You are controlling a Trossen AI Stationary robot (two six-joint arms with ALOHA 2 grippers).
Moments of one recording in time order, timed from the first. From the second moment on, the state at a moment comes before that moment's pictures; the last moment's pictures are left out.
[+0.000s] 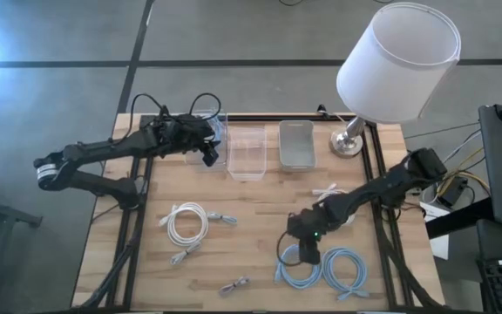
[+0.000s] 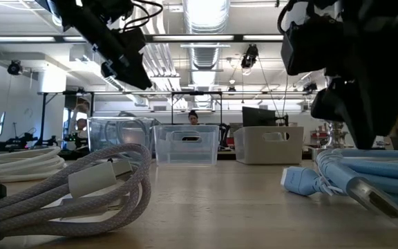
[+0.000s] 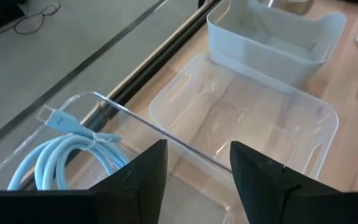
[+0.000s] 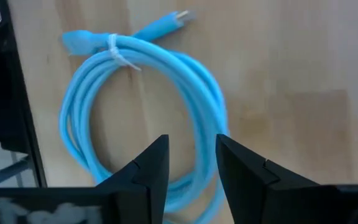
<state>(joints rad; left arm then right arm) 0.42 1.13 0.86 -0.33 -0.19 -0.08 0.37 1.65 0.94 -0.45 -0.25 0.65</state>
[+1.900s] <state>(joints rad) 0.42 1.14 0.86 -0.28 -0.20 -0.07 0.41 1.81 1.02 -0.52 -0.15 0.56</state>
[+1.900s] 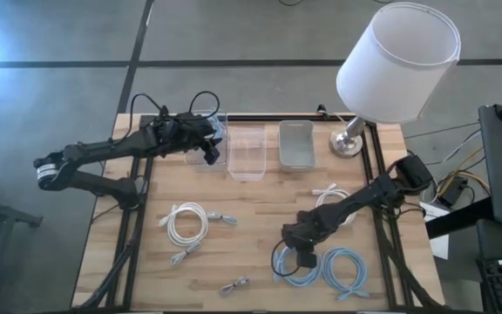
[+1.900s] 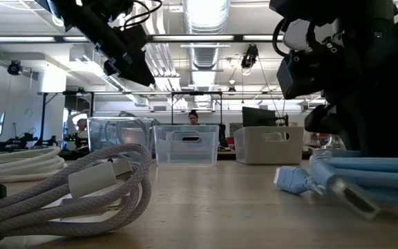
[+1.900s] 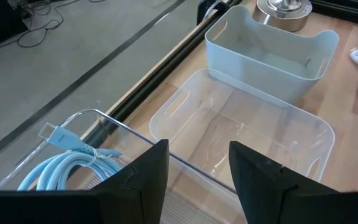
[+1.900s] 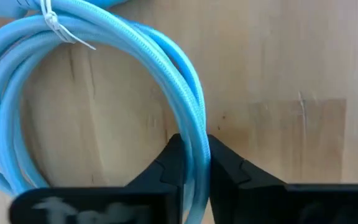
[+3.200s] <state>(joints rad) 0.18 1.14 0.67 0.06 0.08 -0.27 0.07 1.78 1.43 -0.67 0.86 -0.02</state>
